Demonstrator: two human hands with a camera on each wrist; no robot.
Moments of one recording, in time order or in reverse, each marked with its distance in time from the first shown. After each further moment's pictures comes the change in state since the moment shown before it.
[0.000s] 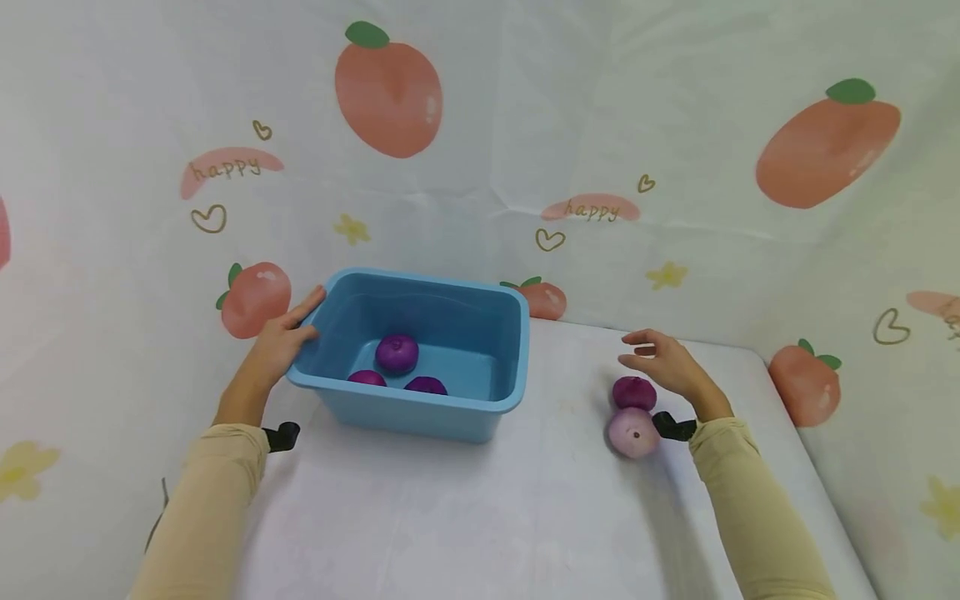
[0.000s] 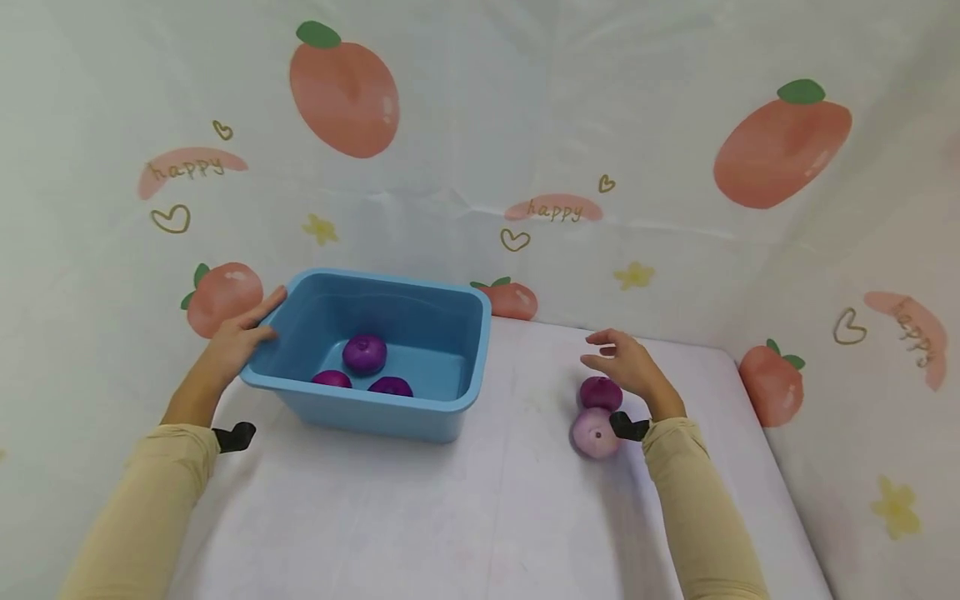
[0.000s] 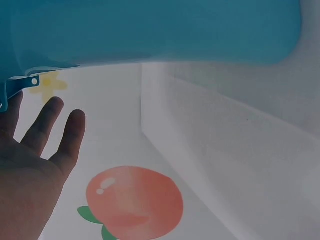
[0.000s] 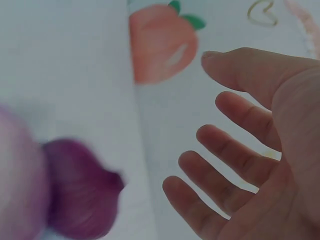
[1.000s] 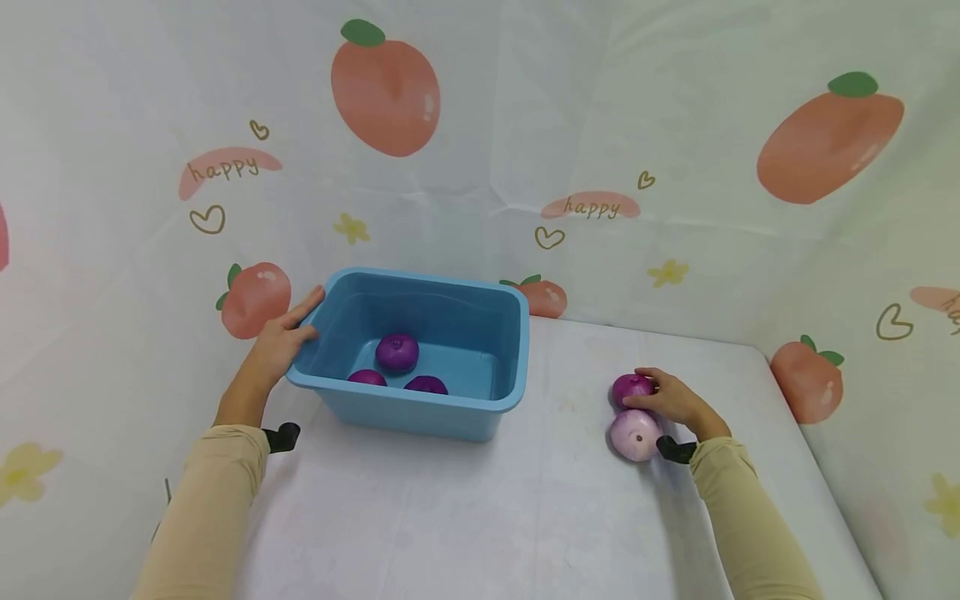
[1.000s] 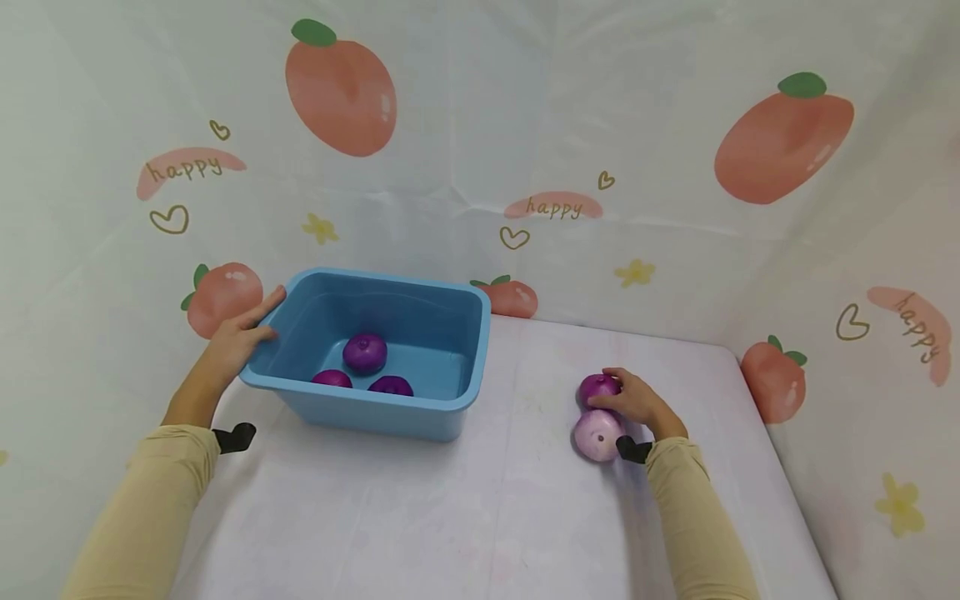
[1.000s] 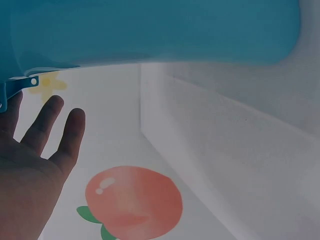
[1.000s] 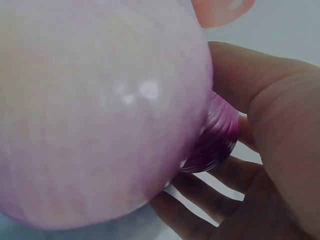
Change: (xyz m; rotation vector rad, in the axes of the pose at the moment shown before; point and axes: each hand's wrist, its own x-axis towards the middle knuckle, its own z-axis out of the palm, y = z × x) left_hand -0.001 0.002 0.001 -0.005 -0.012 -0.019; right_hand -0.014 0.062 0.035 -0.009 -0.117 0.102
